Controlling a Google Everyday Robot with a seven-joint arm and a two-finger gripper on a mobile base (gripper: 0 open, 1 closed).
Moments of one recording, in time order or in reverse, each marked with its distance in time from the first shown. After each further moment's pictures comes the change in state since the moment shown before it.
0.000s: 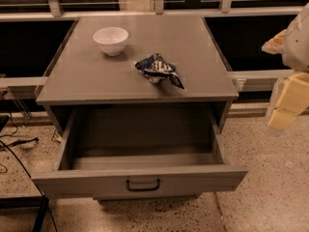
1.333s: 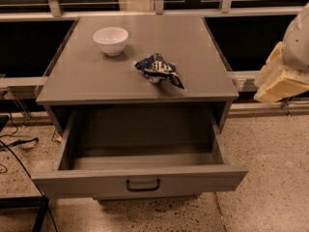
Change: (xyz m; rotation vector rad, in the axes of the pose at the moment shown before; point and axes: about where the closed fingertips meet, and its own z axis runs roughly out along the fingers) arm 0.000 0.000 0.000 0.000 0.000 0.000
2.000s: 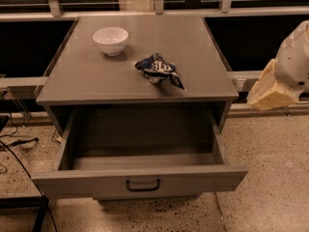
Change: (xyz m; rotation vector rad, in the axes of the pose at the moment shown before) arm 0.000 0.008 0.024 -0.005 -0.053 0.020
